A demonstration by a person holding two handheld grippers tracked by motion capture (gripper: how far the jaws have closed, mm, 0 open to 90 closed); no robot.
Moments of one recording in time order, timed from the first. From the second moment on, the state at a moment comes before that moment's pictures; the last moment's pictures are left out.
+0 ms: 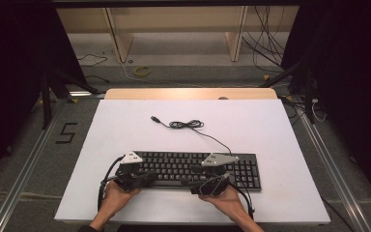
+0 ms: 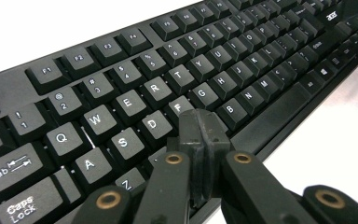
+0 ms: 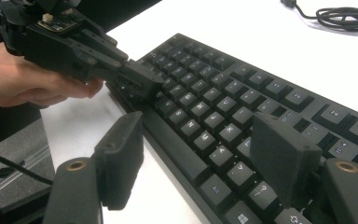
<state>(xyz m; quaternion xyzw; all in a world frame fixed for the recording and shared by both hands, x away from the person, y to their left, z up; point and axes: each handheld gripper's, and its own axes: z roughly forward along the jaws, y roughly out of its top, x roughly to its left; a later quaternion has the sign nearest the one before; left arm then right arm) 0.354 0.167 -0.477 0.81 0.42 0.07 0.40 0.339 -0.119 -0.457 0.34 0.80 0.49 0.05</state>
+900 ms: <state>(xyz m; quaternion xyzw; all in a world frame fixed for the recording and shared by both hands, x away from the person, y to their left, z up) 0.353 0.170 -0.471 0.80 0.43 0.08 0.41 0.336 -0.120 -0.459 0.34 0.80 0.49 0.04</state>
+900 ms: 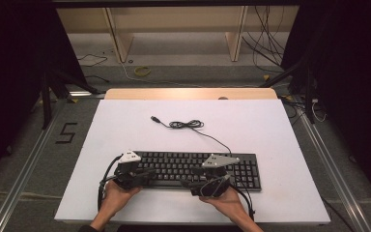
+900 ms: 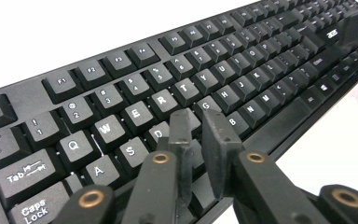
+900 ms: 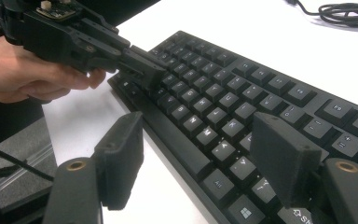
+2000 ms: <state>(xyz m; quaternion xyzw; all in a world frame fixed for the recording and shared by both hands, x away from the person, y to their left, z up) 0.364 0.193 -0.453 0.75 0.47 0.10 0.45 0.337 -0.114 -0.459 0.34 0.80 0.49 0.04</state>
